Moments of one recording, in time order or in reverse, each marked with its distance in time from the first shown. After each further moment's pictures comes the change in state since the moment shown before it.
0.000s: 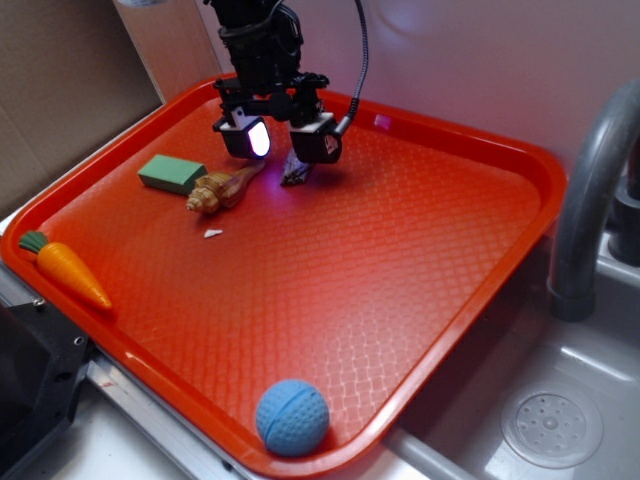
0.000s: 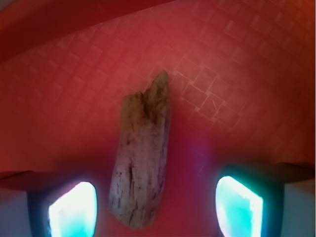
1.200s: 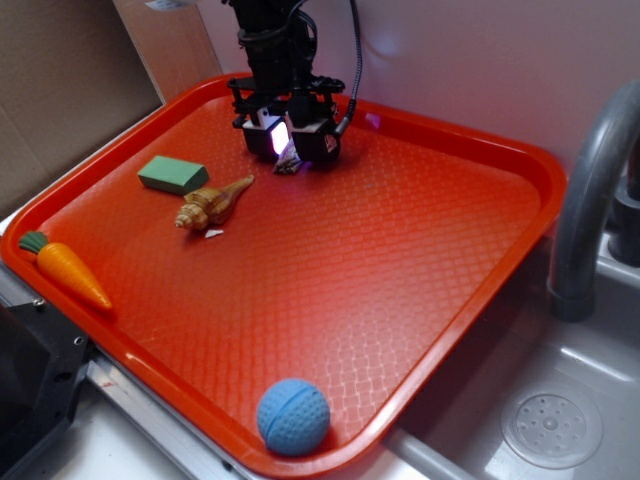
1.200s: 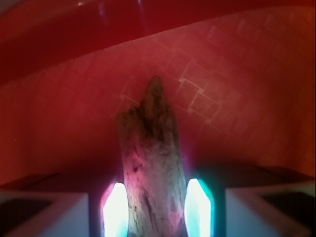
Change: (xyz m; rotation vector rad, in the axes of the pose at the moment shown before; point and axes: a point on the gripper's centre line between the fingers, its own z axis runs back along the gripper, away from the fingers) arm 0.011 -0.005 -0.018 0.061 -0.017 -0.002
